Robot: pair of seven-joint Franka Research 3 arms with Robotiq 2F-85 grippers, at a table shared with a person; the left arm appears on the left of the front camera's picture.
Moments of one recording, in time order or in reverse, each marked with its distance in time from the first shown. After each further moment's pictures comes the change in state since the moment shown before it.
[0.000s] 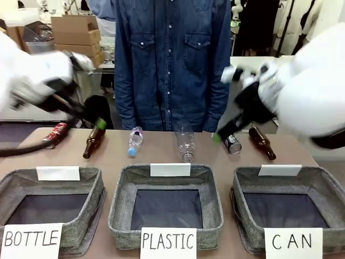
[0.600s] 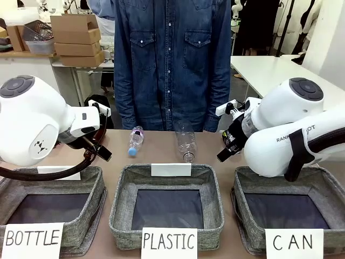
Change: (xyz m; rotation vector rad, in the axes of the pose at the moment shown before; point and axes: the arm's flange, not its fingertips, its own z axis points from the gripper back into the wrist) left arm -0.060 0.019 -0.154 0.121 0.204 0.000; right arm -0.045 -0.054 -0.133 -0.206 0.134 -0.018
